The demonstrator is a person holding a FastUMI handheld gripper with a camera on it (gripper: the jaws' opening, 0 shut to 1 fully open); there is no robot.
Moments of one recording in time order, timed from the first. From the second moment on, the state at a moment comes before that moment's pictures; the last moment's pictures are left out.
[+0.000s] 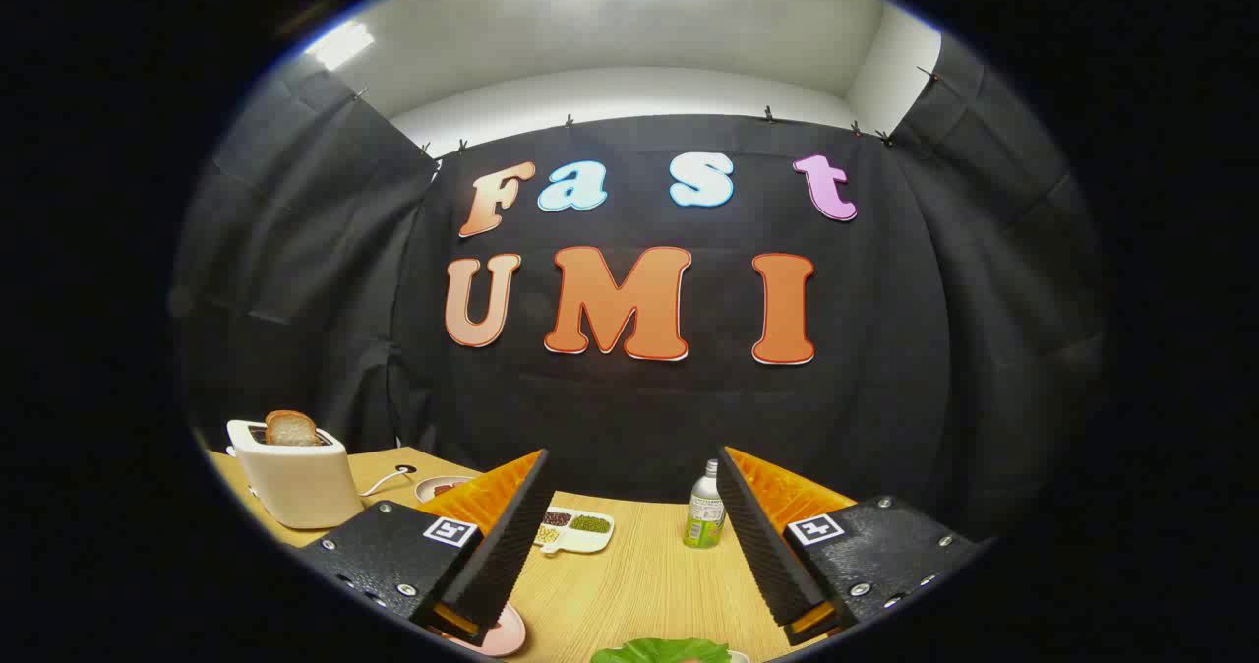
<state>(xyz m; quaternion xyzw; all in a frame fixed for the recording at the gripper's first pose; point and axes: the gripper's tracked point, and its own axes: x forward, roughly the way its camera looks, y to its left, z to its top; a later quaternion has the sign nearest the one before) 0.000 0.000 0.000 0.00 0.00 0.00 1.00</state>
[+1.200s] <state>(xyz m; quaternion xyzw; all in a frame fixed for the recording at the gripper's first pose) 0.001 -0.004 -0.017 0.00 0.04 0.02 1.00</state>
